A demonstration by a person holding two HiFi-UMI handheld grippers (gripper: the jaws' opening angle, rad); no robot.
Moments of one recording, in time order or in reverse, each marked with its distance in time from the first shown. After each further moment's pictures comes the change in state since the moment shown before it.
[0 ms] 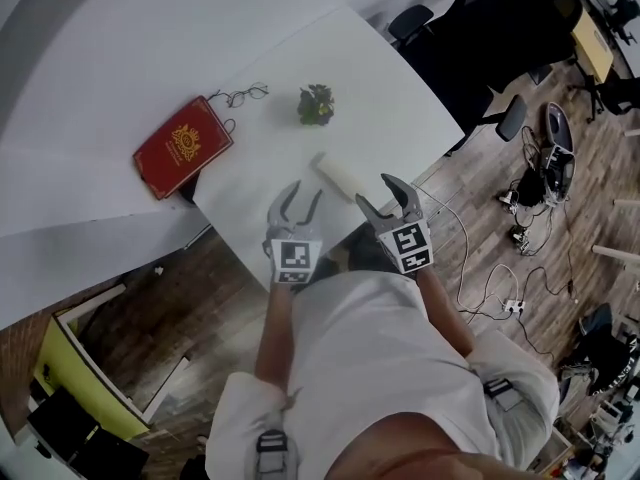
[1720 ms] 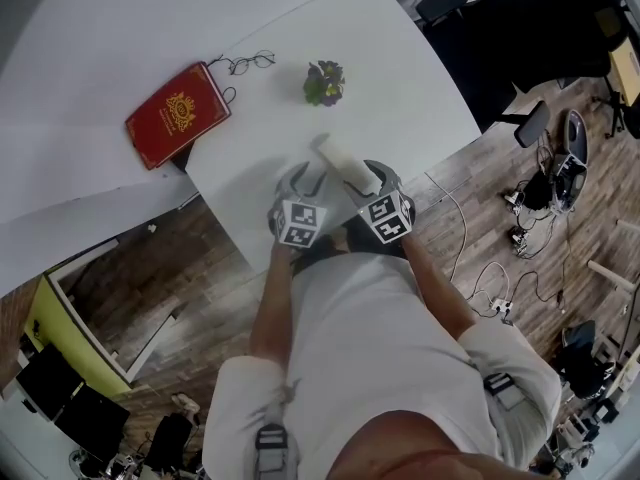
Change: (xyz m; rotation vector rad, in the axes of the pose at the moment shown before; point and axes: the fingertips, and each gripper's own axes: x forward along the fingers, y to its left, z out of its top) left arm 0.072 -0.016 -0.126 -0.070 0.316 -0.038; right arm 0.089 0.007 -0.108 -0.096 0.285 0.206
